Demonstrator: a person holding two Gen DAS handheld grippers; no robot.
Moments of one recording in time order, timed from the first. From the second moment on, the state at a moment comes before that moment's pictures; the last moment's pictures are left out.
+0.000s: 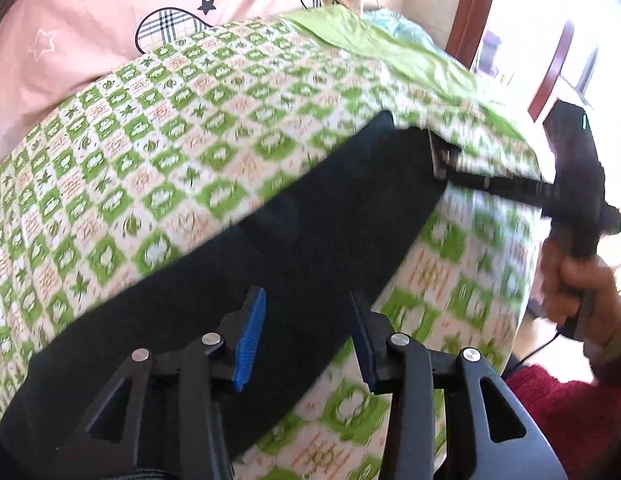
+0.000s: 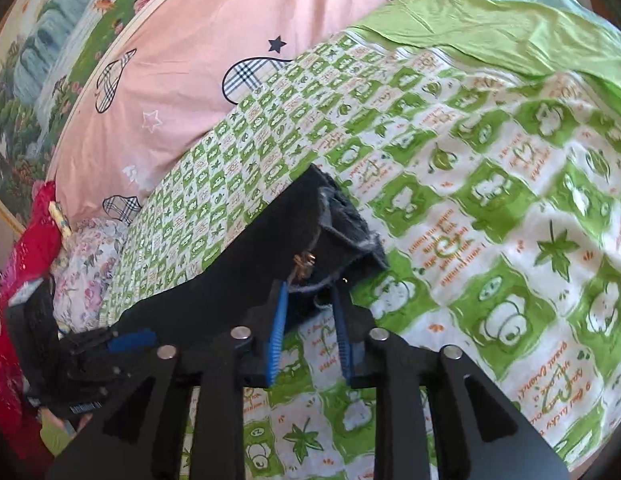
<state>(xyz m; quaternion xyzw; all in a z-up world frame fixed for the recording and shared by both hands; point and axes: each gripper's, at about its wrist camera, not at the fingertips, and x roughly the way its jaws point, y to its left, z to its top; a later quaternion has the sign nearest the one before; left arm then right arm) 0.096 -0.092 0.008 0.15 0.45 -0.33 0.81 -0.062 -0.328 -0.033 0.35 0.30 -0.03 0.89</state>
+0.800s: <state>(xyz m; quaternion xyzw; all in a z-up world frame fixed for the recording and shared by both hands) 0.232 -0.257 -0.040 0.14 0.55 -0.48 0.67 -0.042 -0.339 -0.056 0.40 0.30 0.00 0.87</state>
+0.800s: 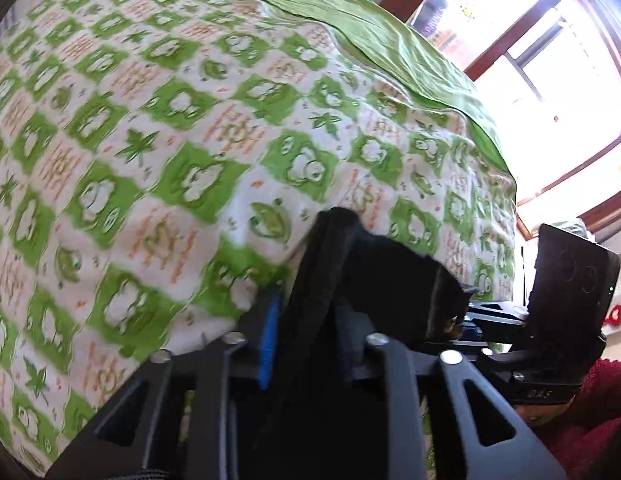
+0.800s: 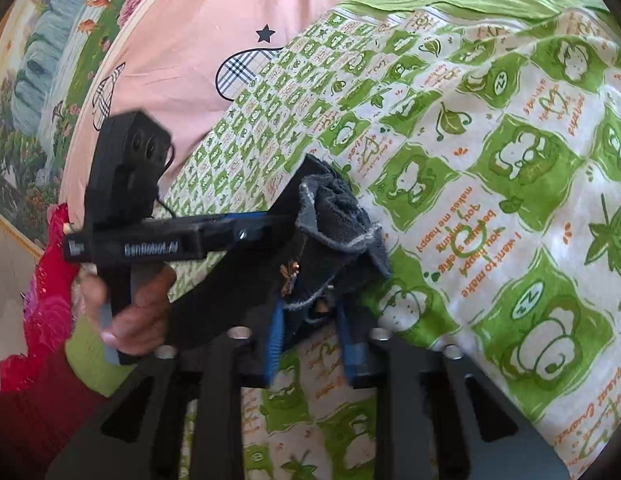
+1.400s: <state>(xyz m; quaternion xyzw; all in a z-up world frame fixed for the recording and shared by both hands) 0.187 -0.192 0.038 0.08 0.46 -0.48 0.75 -0.047 -0.307 0.000 0.35 0.24 0.10 0.90</state>
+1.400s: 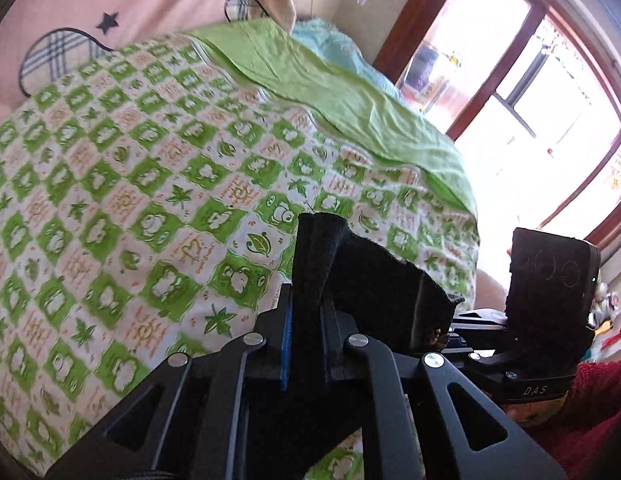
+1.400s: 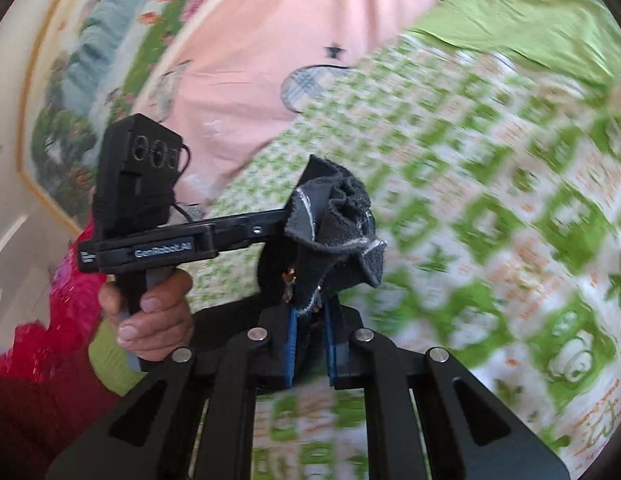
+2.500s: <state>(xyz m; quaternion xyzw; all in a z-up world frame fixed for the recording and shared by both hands) 0.144 0.041 -0.008 -0.10 0.46 -0.32 0.82 0.037 -0.143 -0.020 0.24 0.33 0.27 0.87</state>
